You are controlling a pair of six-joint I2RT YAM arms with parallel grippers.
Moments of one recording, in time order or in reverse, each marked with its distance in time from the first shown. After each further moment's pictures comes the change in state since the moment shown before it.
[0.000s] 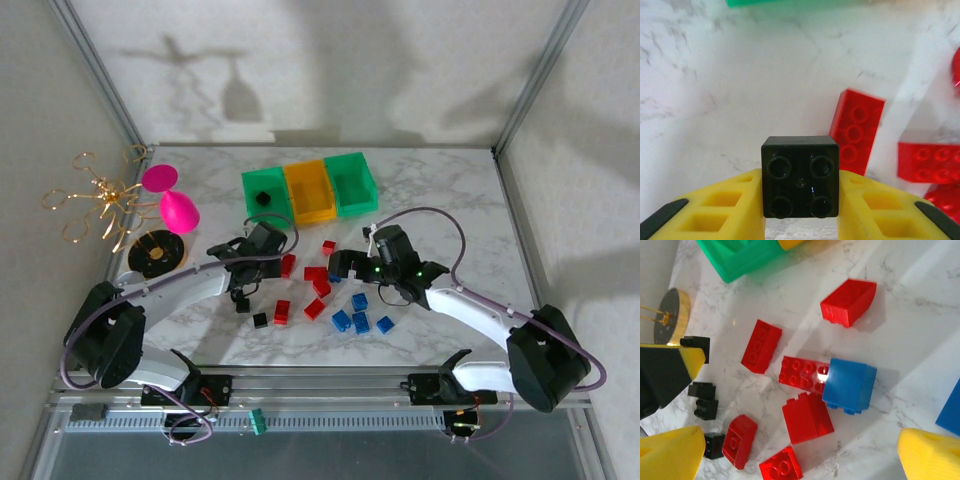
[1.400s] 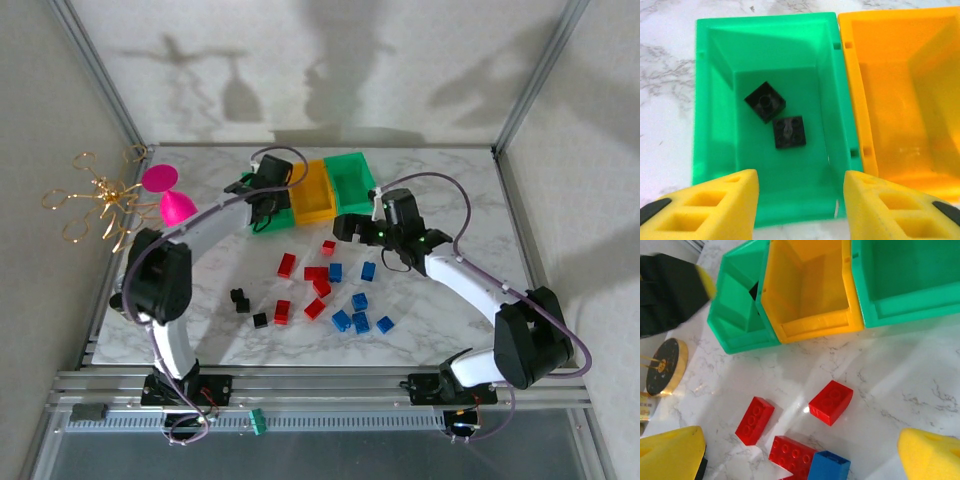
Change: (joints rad) left arm 0.179 0.381 0.513 0.050 -0.040 0.137; right arm -0.123 0.136 0.241 -0.066 -0.003 -0.178
